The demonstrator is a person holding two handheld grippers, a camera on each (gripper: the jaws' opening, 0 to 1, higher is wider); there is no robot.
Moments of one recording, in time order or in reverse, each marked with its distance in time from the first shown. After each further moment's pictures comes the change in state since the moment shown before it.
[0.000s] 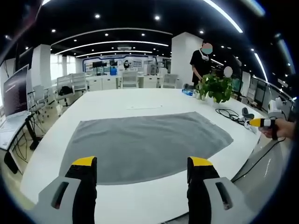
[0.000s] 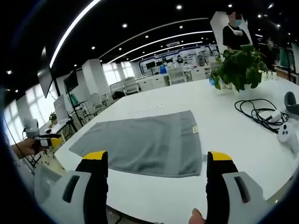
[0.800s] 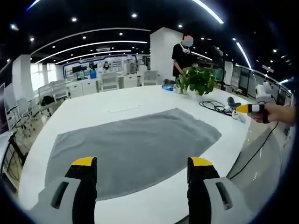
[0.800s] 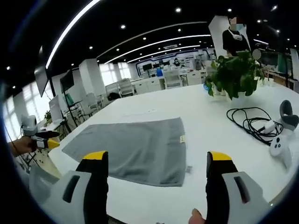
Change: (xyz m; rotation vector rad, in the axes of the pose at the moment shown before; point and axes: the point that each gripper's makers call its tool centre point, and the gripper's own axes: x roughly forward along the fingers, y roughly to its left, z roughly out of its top) left arm 0.032 -0.077 0.024 0.120 0.016 -0.173; right arm 0.002 -0.041 0.030 -0.046 -0.018 -0.044
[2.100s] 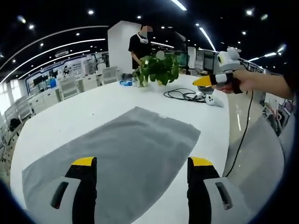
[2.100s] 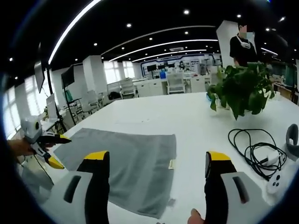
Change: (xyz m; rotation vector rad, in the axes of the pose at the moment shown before) left arm 0.108 -0.097 0.029 0.230 0.048 -0.313; right arm 0.065 -0.038 0.056 -0.067 -0.011 0.019
